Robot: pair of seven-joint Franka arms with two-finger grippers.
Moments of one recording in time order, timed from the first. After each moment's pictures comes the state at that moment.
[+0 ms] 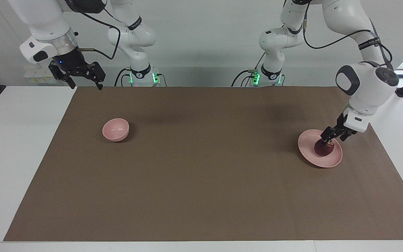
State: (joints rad) left arm 0.19 0.16 -0.07 -2.02 -0.03 2.27 -0.04; right arm -0.03 0.00 -0.01 -1.51 -0.01 1.46 0.02
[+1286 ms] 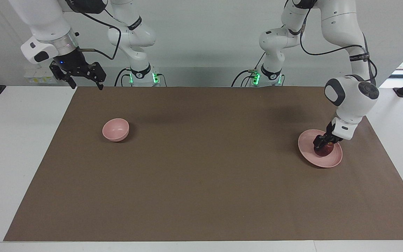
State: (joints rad) left arm 0.20 0.20 -0.07 -2.13 -0.03 2.41 -0.06; right arm -0.03 0.00 0.00 -1.51 -0.01 1.46 0.02
